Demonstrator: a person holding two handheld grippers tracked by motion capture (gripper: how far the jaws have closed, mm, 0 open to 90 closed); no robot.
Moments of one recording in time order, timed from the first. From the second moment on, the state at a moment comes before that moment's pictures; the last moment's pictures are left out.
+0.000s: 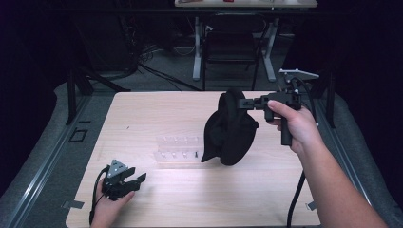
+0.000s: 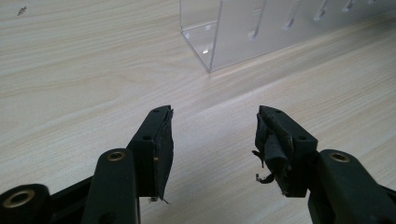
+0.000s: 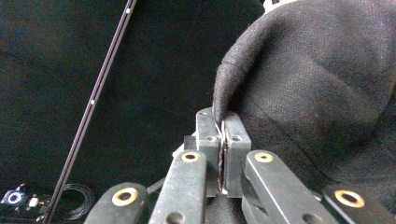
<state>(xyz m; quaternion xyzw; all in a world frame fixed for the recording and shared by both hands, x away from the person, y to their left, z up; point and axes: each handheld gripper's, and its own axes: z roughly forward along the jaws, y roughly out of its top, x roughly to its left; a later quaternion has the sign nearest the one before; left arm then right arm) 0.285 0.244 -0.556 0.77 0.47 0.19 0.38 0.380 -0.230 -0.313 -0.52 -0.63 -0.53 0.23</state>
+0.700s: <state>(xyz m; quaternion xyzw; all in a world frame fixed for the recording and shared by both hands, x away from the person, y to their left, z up) 0.285 0.246 -0.555 0.76 0.48 0.19 0.39 0.406 -0.196 -0.321 -0.52 -0.64 -0.52 0.23</state>
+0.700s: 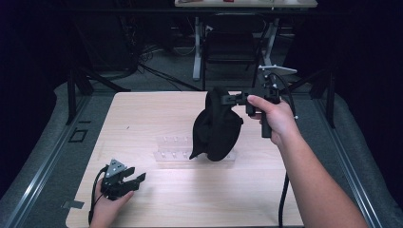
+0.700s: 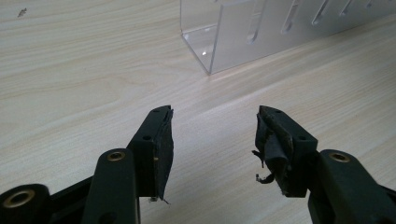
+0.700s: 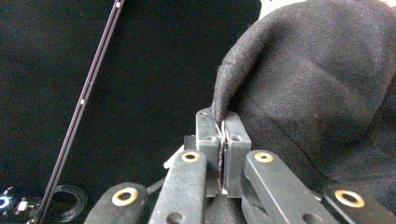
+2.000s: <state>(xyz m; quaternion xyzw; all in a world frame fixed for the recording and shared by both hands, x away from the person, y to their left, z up) 0.281 0.229 -0.545 0.77 0.45 0.18 0.42 0.418 -0.172 -0.329 -0.52 -0.63 -0.52 0.24</state>
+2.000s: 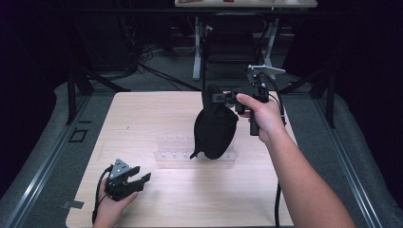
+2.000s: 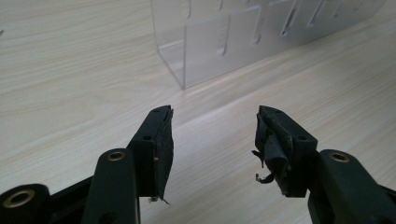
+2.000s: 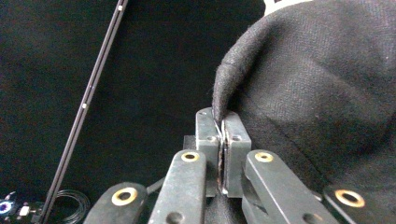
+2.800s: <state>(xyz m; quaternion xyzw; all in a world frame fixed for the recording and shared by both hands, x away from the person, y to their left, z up) 0.295 0.153 -0.499 0.79 0.36 0.19 0.46 0.423 -0.139 -0.334 -0.50 -0.63 -0.53 0.26</state>
